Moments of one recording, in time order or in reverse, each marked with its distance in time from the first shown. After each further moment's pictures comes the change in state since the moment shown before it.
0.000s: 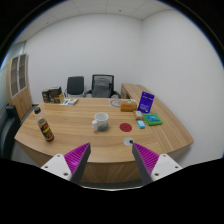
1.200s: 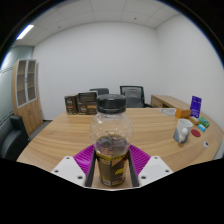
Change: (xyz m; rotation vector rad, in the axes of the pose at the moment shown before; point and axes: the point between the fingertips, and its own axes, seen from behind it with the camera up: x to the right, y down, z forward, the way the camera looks) arm -0.405 -0.015 0.224 0.218 -0.118 0.052
